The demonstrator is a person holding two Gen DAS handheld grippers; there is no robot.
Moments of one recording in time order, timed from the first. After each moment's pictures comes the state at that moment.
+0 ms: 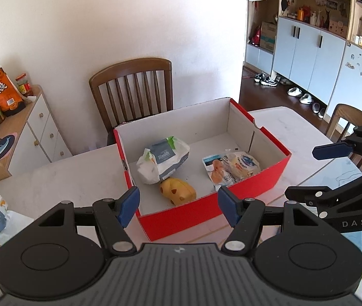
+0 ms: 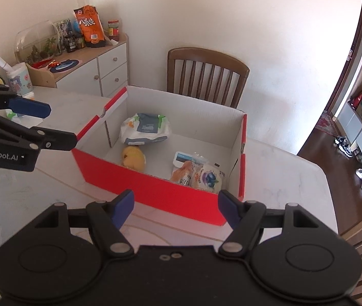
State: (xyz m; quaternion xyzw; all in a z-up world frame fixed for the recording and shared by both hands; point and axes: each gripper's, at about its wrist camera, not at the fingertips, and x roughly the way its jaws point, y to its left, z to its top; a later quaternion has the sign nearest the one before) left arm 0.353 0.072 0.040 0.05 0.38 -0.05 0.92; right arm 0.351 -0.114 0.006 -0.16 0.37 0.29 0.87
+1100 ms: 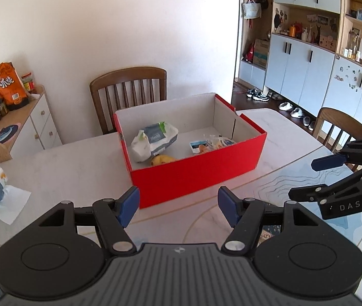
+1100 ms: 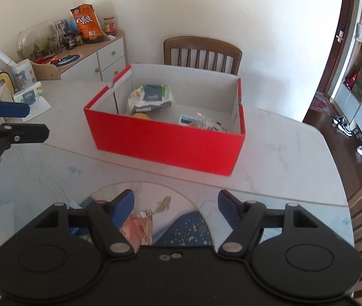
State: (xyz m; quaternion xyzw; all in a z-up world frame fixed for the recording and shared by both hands) left arm 0.261 0.076 0.014 0.02 0.33 -0.06 0.94; right arm 0.288 -0.150 -0.024 -0.13 0.39 0.27 0.87
